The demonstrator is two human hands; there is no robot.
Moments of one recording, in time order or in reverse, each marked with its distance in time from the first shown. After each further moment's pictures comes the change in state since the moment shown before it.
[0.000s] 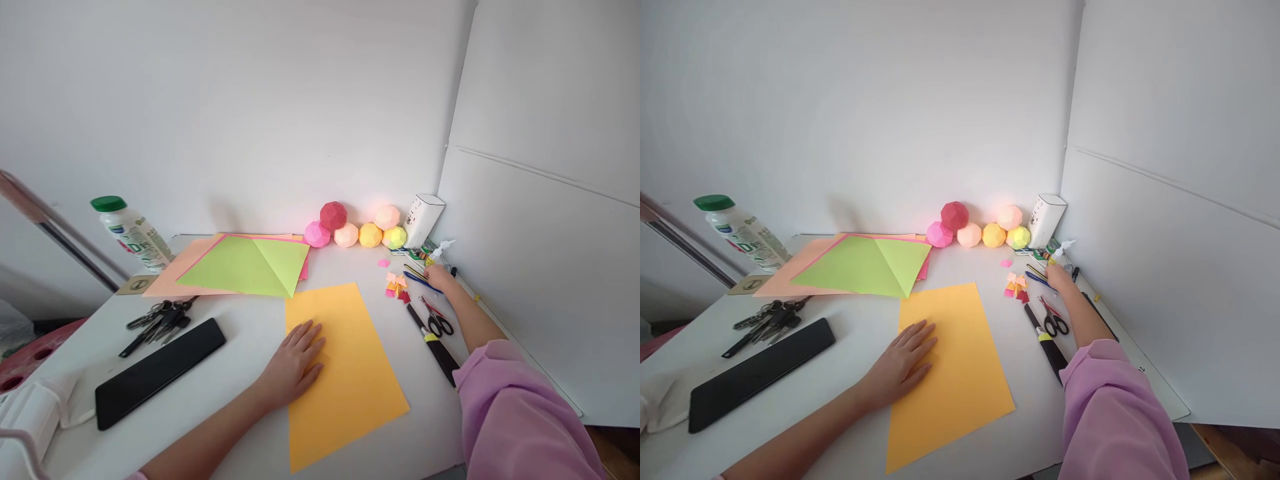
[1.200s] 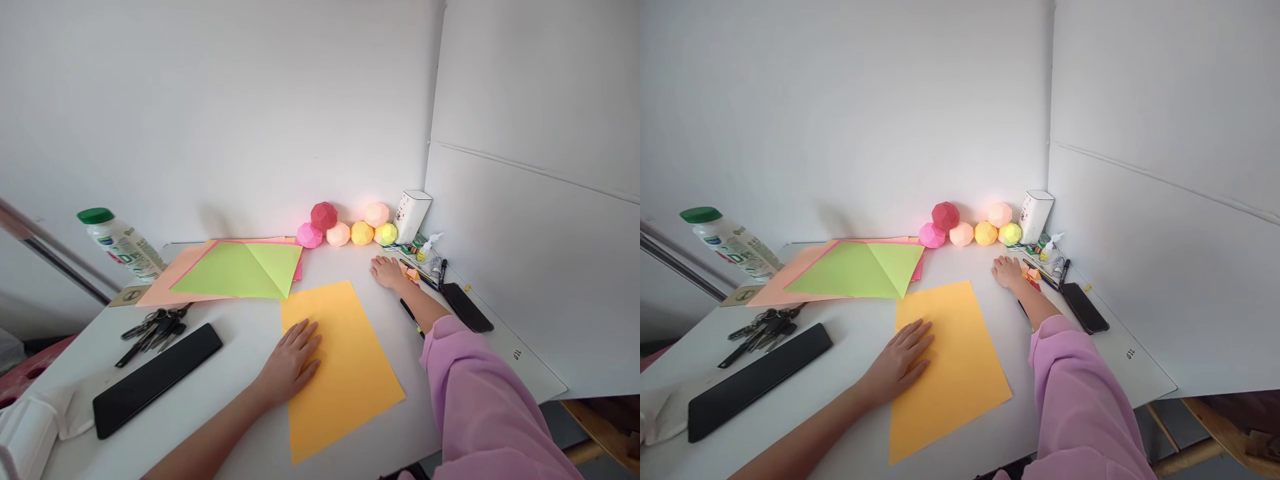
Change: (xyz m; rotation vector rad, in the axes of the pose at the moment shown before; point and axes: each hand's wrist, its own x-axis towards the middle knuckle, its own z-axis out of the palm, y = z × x) left_hand -0.001 -0.001 0.001 0.043 0.011 0.027; right_hand -0.019 -0.085 0.076 -0.591 0.032 -0.506
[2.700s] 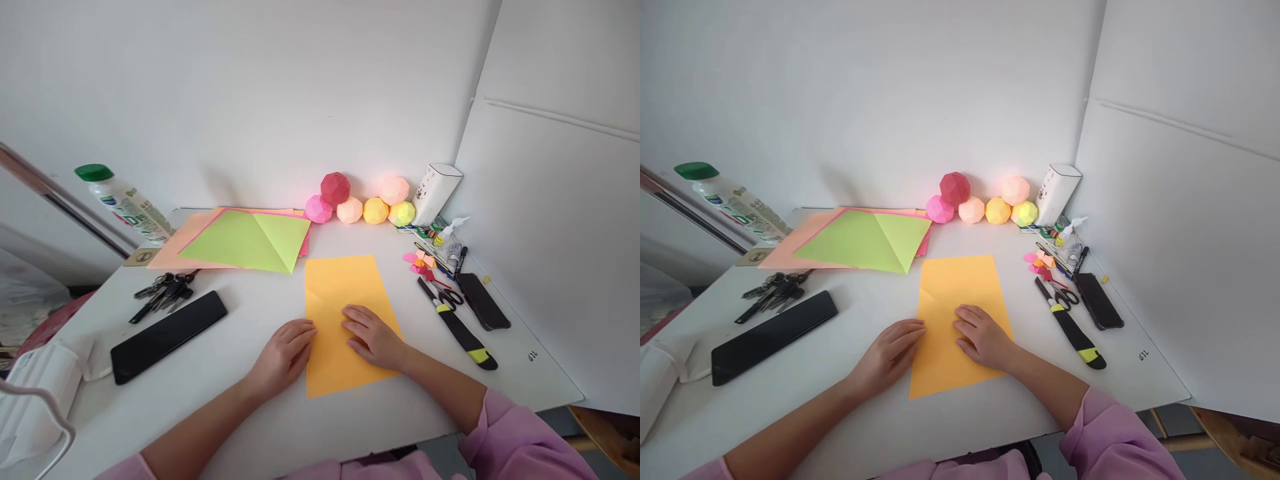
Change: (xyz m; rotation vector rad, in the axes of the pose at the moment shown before) left_hand -0.016 0.024 -0.011 -0.297 0.242 -0.071; right_hand -0.167 -0.105 -0.029 0.805 0.202 -0.643
